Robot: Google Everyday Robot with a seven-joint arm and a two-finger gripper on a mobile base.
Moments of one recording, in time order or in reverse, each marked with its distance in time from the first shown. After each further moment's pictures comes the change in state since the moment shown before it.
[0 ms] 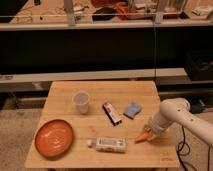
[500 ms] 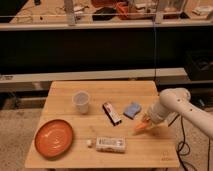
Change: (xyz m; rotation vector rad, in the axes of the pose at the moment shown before) arm 0.008 -0.046 -0.032 0.054 0.024 -0.017
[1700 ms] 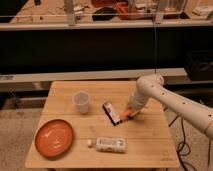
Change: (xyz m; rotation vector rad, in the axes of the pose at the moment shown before) arm -0.034 -0.109 0.019 0.004 0.060 -0.112
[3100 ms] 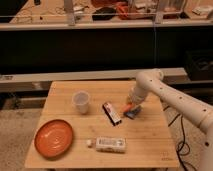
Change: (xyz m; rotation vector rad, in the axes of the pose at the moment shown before) arm 0.011 -0.028 0.001 0.007 -0.001 -0.059
